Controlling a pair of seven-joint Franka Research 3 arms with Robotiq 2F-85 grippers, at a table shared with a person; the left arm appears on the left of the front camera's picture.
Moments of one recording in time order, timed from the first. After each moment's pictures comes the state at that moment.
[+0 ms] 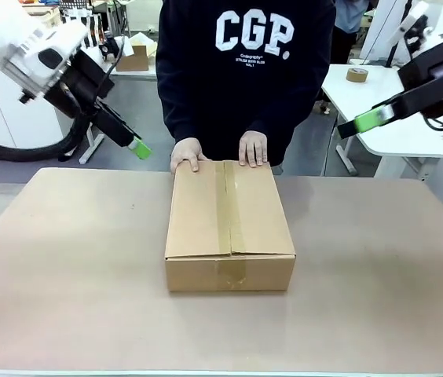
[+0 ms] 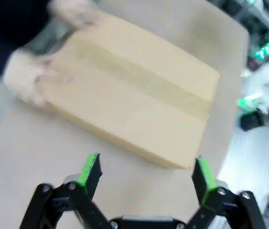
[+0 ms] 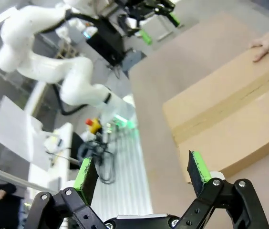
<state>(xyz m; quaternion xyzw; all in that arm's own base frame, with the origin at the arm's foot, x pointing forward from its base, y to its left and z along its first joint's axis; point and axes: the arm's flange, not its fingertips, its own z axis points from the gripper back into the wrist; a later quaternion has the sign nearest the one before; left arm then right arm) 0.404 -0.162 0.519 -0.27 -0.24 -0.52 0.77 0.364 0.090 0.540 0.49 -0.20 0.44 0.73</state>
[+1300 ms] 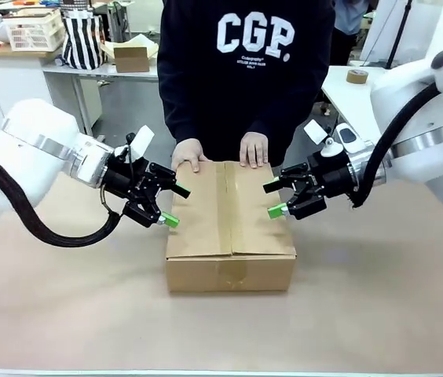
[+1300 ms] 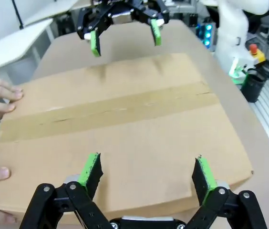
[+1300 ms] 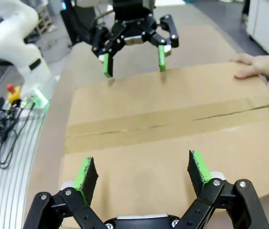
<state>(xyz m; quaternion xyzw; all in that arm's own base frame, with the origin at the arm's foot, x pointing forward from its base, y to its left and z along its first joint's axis) 0.436 -0.192 0.341 -0.36 -0.38 -0.68 0.52 0.415 0.174 0.358 0.39 -0.35 0.56 0.64</state>
